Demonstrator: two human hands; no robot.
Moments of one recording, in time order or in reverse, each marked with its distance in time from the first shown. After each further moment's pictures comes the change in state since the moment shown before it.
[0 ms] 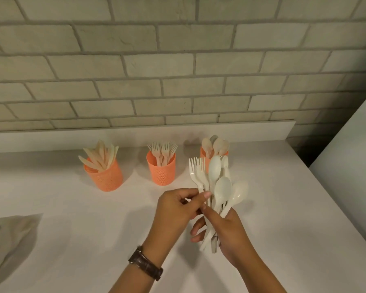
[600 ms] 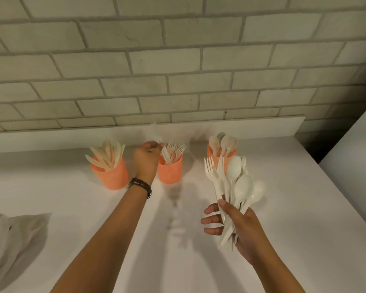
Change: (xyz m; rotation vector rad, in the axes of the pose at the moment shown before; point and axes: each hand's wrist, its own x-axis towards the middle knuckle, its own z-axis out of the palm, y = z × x) left_hand 0.143 -0.035 -0.067 0.082 0.477 0.033; right_hand 0.009 0.004 -0.014 0.117 0.075 0.105
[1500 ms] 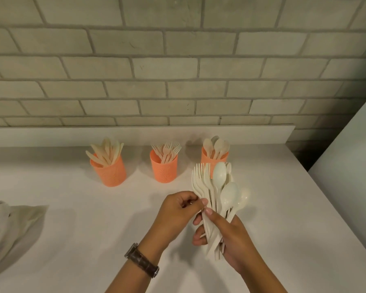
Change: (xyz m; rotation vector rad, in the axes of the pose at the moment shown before) left_hand -0.169 0.031 -0.016 -0.140 -0.588 -0.058; right_hand -0.032 0.005 0.003 -0.010 -0.137 -0.026
